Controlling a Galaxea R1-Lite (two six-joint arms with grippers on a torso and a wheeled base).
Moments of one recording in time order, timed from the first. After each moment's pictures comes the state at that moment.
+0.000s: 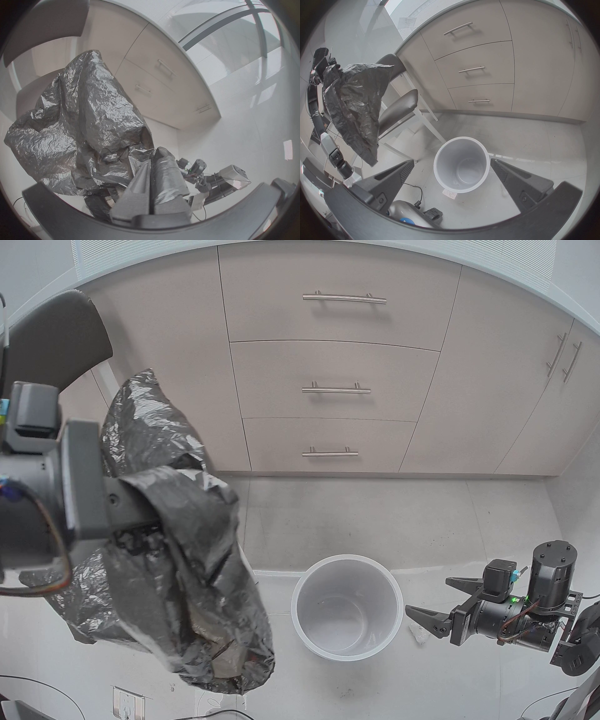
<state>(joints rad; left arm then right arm) -0.97 1.26 -1.30 0.51 0.22 -0.81 0.53 1.64 -0.19 -1.07 0.07 0.12</state>
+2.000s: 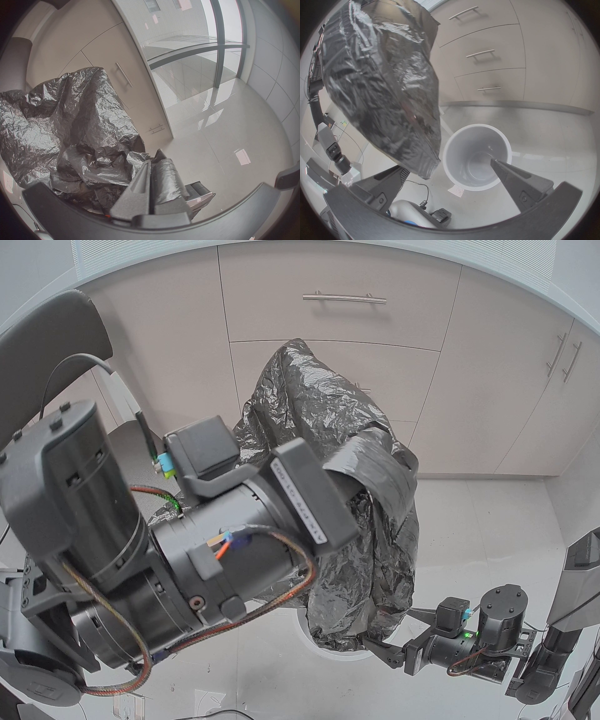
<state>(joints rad) -1.01 1.56 -0.80 -0.90 0.05 -0.80 0.68 2.03 -0.10 -1.55 -0.01 0.19</state>
